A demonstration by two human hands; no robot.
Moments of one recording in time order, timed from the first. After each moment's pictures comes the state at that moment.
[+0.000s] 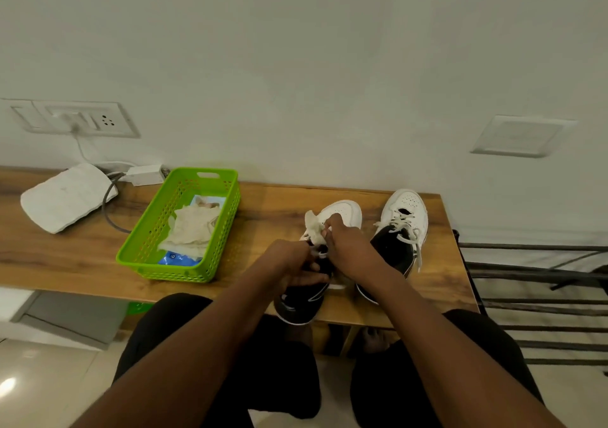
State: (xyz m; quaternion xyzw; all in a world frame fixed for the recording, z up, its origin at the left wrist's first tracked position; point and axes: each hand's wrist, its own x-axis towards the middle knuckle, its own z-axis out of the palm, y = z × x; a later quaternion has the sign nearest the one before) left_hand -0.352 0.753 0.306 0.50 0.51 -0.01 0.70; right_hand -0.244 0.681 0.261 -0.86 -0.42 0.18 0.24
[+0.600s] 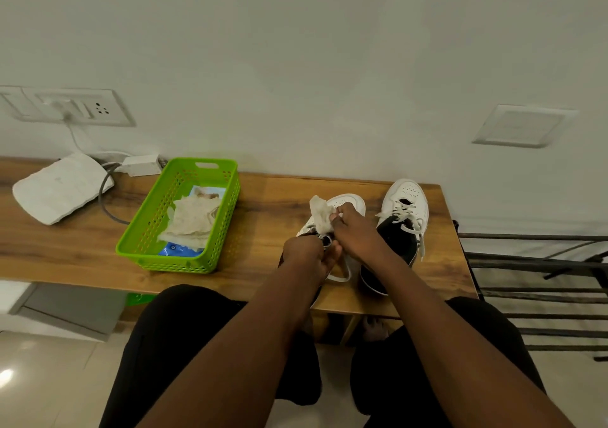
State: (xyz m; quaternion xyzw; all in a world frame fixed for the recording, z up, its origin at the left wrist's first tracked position) left_hand -0.322 0.740 0.279 0.34 0.54 0.10 0.76; right_hand -0.237 0.683 0.267 -0.85 -0.31 0.26 0.34
